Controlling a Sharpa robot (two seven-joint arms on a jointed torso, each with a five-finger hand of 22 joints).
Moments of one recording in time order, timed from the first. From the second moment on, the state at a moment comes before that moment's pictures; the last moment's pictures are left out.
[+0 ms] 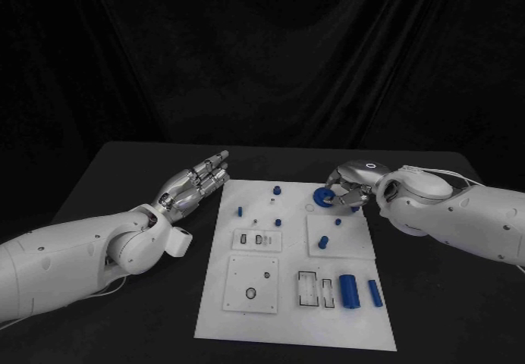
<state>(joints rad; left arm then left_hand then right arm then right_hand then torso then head) 1.22 -0.91 -0.22 1.45 -0.16 -0.03 0.64 1.52 0.29 -0.14 0.28 0.54 0.16 0.02 0.02 0.02 0.00 -0.01 0.01 0.00 0.00 0.07 0.00 0.00 0.16 0.00 0.19 0.00 0.00 1.33 -0.76 -0.23 1.30 -1.54 -0.30 -0.05 1.21 -0.04 0.23 0.15 0.28 0.93 0.13 0.23 0.13 1.47 -0.03 1.57 1.31 1.46 -0.08 1.57 1.31 0.07 1.40 0.04 1.34 1.31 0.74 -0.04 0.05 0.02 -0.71</state>
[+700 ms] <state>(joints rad) 1.21 -0.91 -0.22 1.46 -0.16 -0.02 0.64 1.52 0.29 -0.13 0.27 0.54 0.16 0.02 0.02 0.02 0.00 -0.01 0.01 0.00 0.00 0.08 0.00 0.00 0.16 0.00 0.20 0.00 0.00 1.34 -0.79 -0.24 1.36 -1.54 -0.31 -0.05 1.30 -0.07 0.24 0.05 0.52 0.93 0.13 0.25 0.07 1.47 -0.03 1.57 1.31 1.46 -0.08 1.57 1.31 0.05 1.46 0.04 1.42 1.31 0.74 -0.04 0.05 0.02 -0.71</state>
